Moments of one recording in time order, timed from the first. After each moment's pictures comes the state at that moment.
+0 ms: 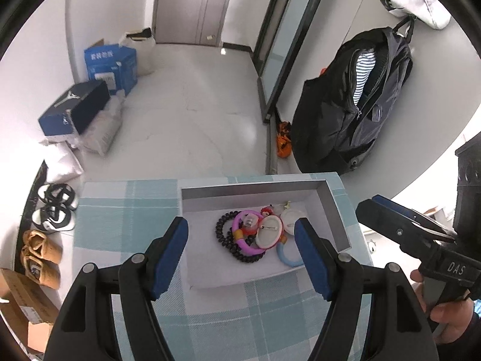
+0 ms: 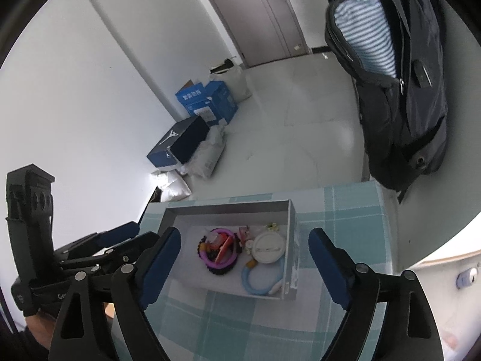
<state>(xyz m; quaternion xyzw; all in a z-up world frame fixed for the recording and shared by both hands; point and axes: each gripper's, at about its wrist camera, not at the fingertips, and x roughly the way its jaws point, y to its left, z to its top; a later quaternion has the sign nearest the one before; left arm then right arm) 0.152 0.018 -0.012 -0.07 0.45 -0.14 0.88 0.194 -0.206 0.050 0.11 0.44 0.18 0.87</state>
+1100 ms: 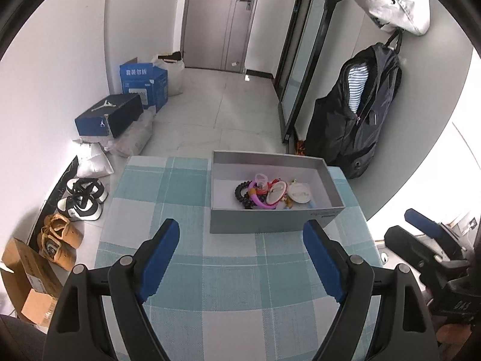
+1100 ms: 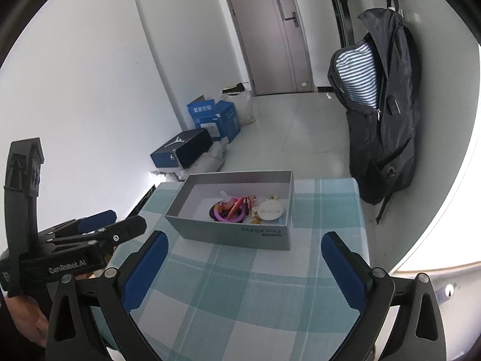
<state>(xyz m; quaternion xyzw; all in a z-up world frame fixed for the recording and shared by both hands) 0.066 0.028 -0.003 -0.07 0.39 -0.08 0.91 0.080 -0.204 0.065 0.04 0.36 0.17 0.91</state>
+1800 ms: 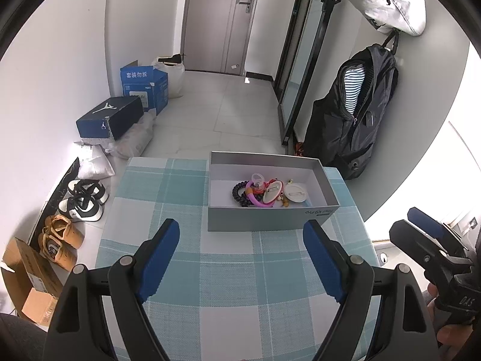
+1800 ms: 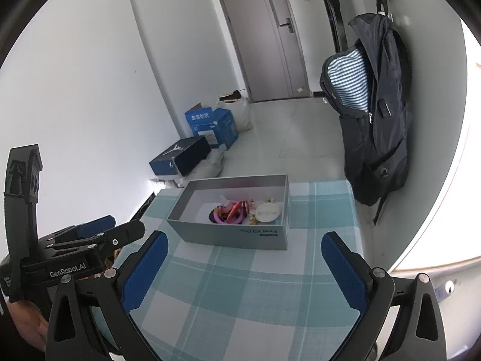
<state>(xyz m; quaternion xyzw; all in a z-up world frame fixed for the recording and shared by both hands) 0.058 0.026 -0.001 -0.08 0.39 -0.08 0.92 0.073 -0.211 0.073 0.05 0.35 0.17 0.92</state>
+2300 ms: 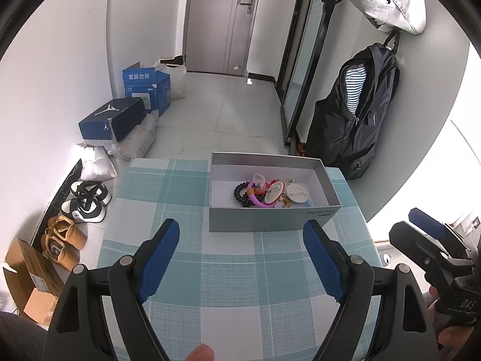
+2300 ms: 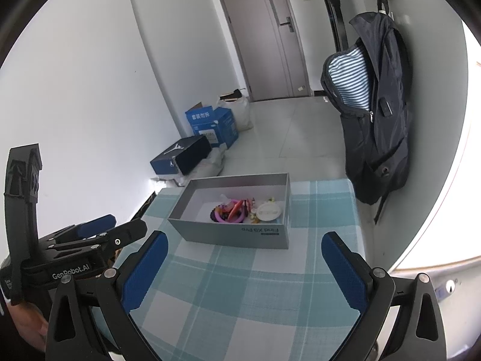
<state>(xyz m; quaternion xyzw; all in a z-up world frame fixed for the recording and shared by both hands) 0.058 0.025 -0.002 -0.07 0.39 -0.07 0.92 0.073 -0.211 0.073 0.05 0.35 0.17 0.92</state>
